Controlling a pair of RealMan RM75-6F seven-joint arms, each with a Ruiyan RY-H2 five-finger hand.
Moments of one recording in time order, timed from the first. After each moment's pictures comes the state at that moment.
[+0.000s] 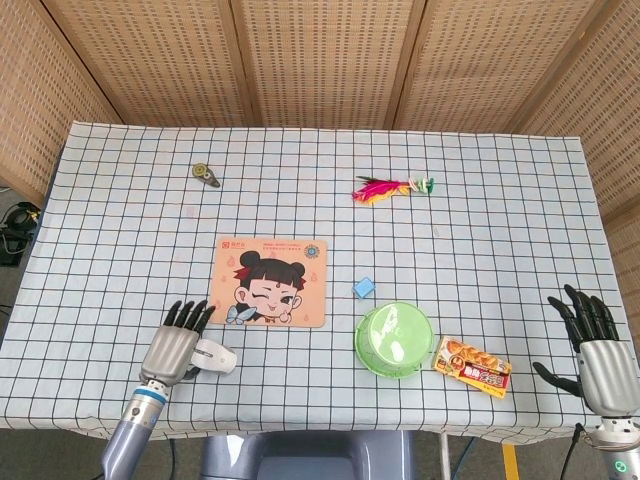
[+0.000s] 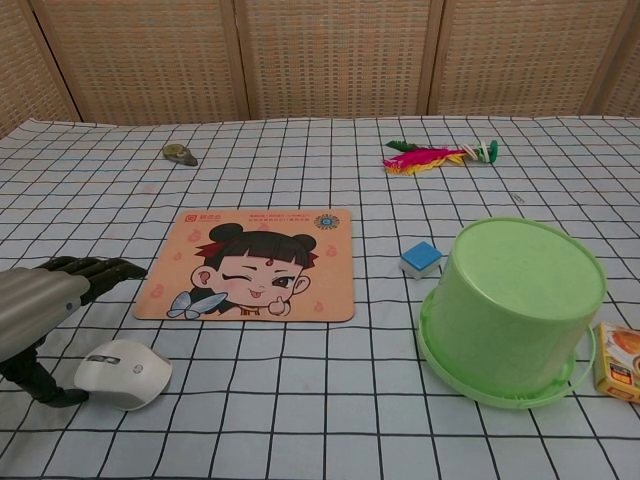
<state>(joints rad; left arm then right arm) -0.32 -1.63 -0.02 -1.62 1.23 1.20 0.71 0.05 -1.20 0.04 -1.45 -1.61 1.60 0.19</state>
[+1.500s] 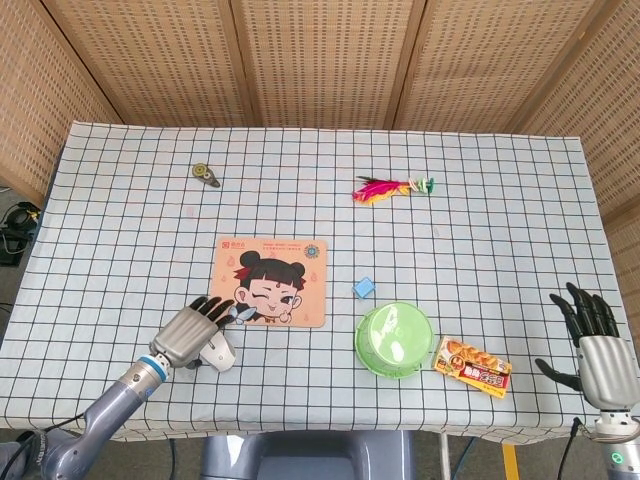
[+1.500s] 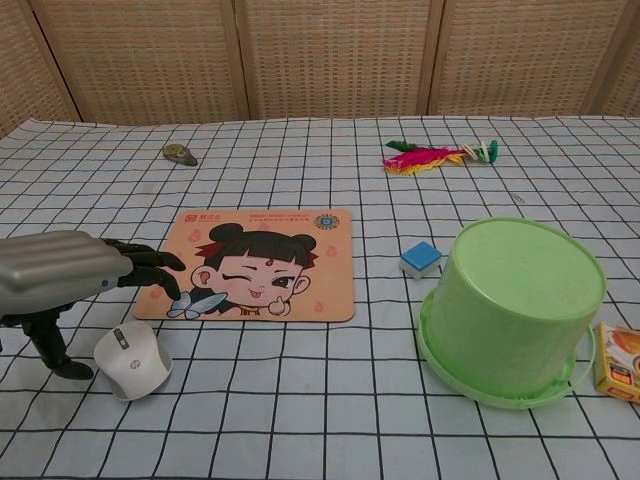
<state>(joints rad) -0.59 -1.36 -0.01 -1.72 1.24 0.85 0.64 0.06 -1.22 0.06 -1.42 -1.56 1.56 0.17</state>
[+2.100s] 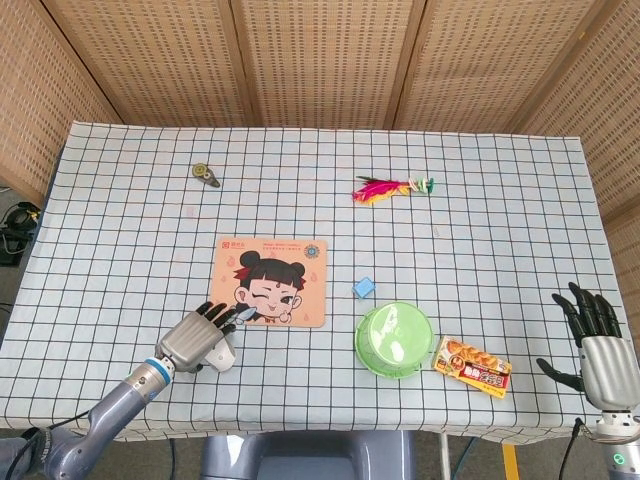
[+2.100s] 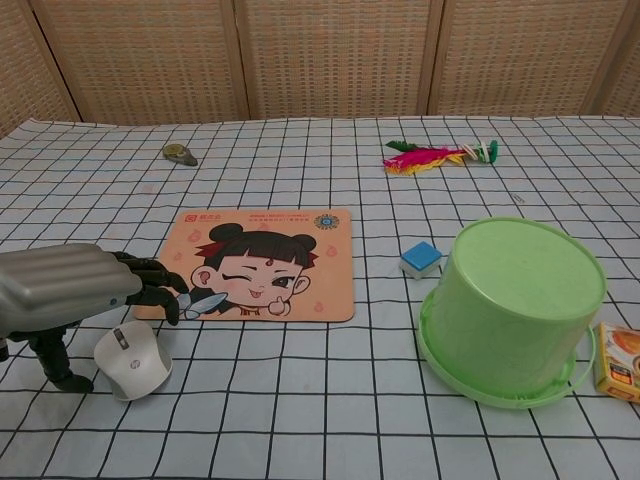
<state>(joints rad) -0.63 -1.38 0.05 -1.71 1.22 0.85 0.68 0.05 -1.22 0.06 -1.42 -1.56 1.57 0.18</state>
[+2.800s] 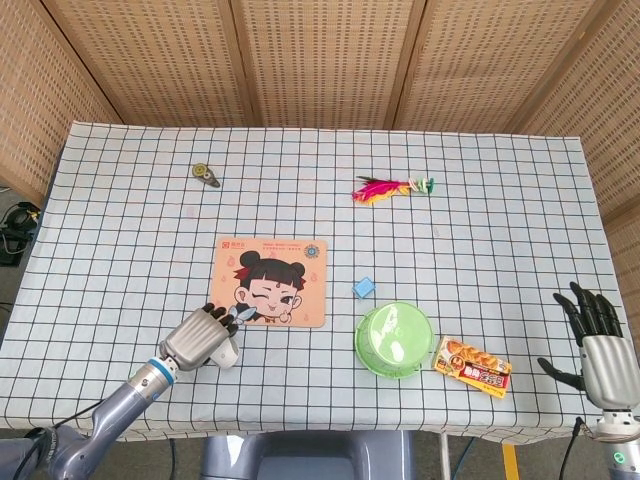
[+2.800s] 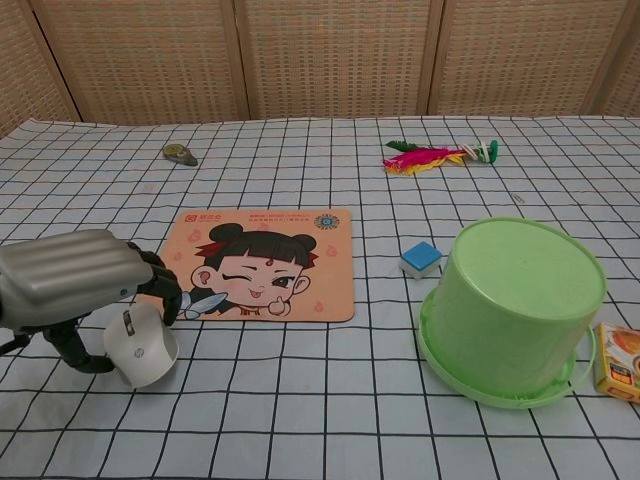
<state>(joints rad) -0.62 -1.42 0.07 -1.62 1.40 0.94 0.59 0.06 -1.22 0.06 -1.41 -1.55 1.56 0.18</state>
